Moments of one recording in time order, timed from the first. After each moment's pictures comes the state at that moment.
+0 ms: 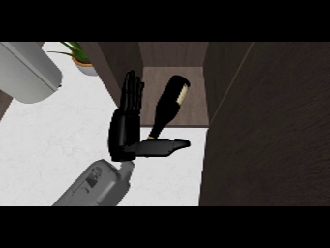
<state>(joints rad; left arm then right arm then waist) -0.41 0.12 -0.56 -1.36 0.55 0.63 -0.43 0.29 -0.10 0.30 -2.51 -0.11 0.15 0.37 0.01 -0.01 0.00</state>
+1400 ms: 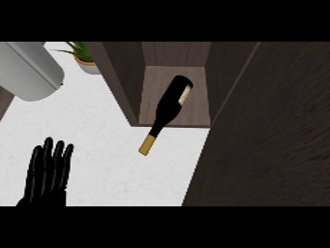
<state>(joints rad) 0.26 0.47 -0.56 -1.98 0.54 0.54 -0.54 0.23 -0.23 0.53 -2.51 -0.10 0.31 0.49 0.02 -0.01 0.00</state>
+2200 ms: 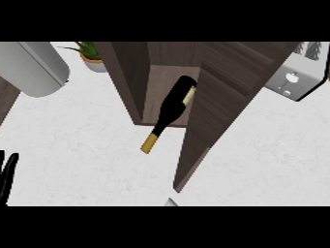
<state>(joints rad) 0.46 0.66 -0.29 -2.05 0.75 0.28 -0.60 -0.21 -0.05 0.83 -2.33 -0.03 -0.07 0.68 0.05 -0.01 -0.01</state>
